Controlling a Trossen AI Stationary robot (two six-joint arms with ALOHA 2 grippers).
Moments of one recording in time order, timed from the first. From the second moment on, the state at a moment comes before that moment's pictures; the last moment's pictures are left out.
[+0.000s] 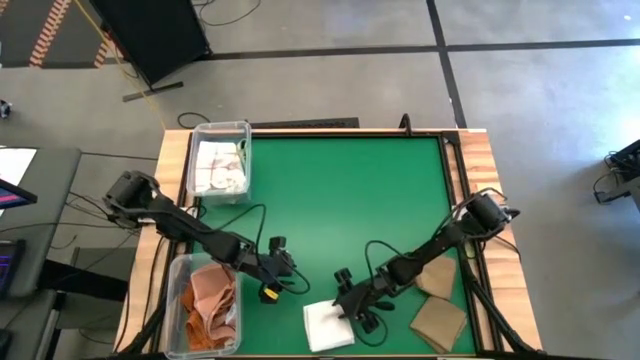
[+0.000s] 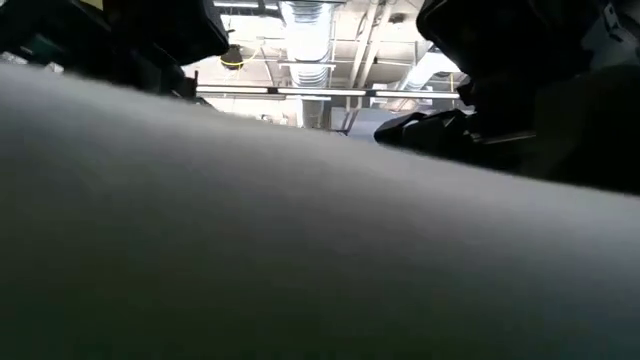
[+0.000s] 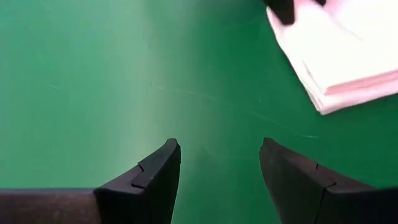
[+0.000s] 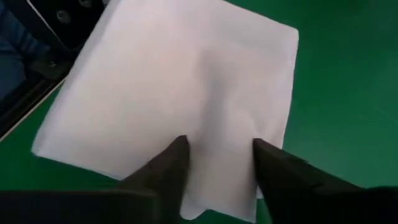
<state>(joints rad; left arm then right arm) -0.46 1.59 0.81 -0.03 -0.25 -0.27 0.51 1.98 0.97 0.25 0.06 -0.02</state>
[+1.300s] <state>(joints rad) -0.53 1.60 0.81 0.10 -0.25 -0.28 0.09 1.71 0.96 -0.11 0.32 -0.14</state>
